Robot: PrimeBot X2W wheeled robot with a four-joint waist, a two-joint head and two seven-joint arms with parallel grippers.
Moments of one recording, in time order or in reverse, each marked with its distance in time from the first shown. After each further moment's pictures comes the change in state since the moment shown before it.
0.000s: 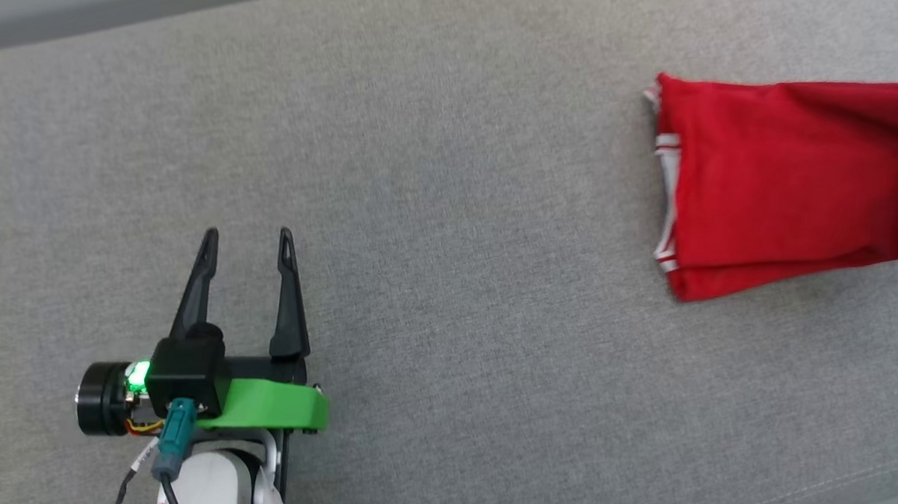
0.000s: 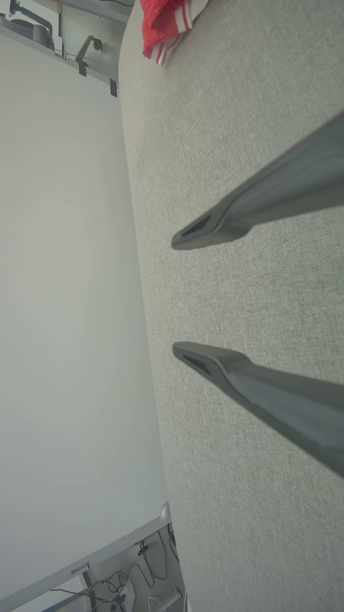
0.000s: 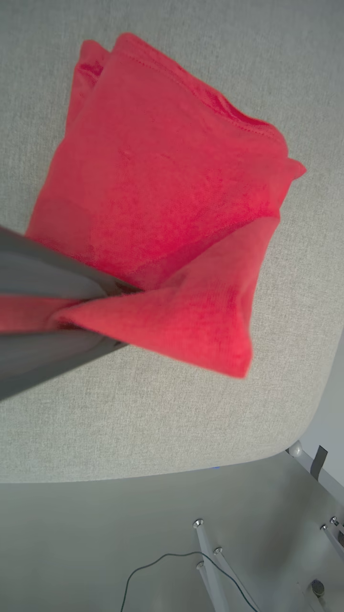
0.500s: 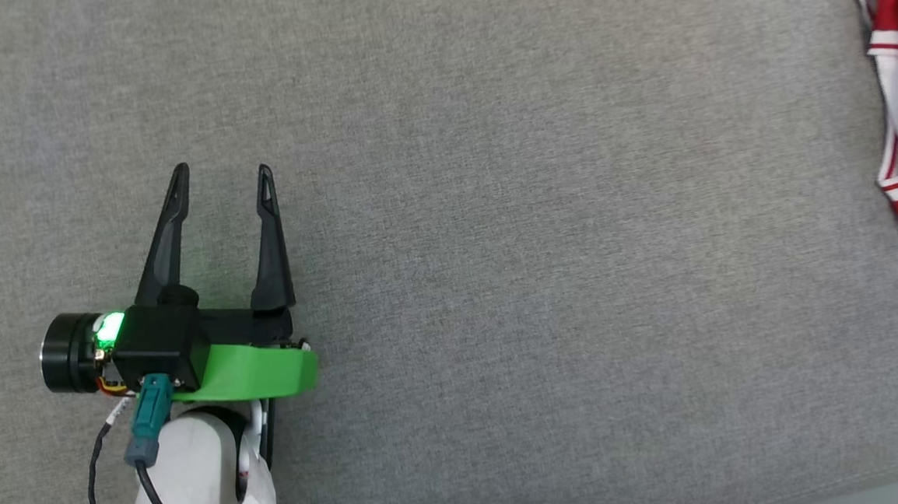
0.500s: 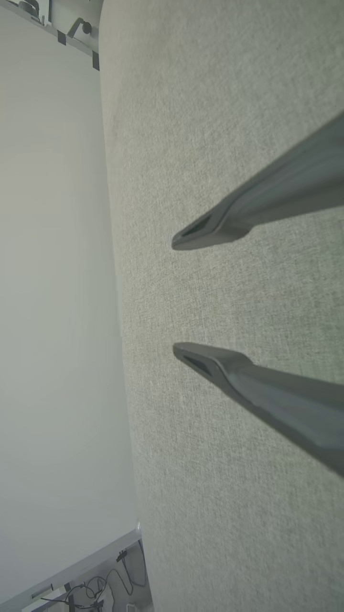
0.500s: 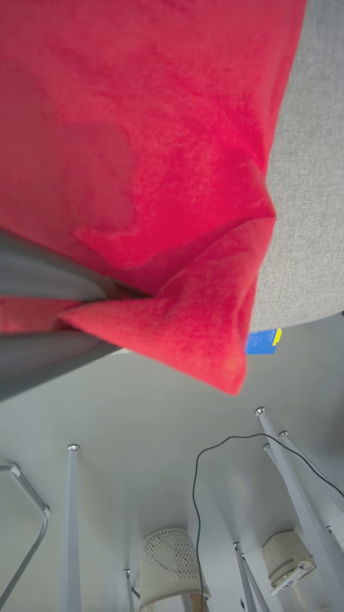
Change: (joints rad) left arm -0.075 0.016 -0.002 -0.092 0.014 0.008 0.000; right arm -0.266 -0.047 -0.140 0.429 -0.183 0.000 -0.038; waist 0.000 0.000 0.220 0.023
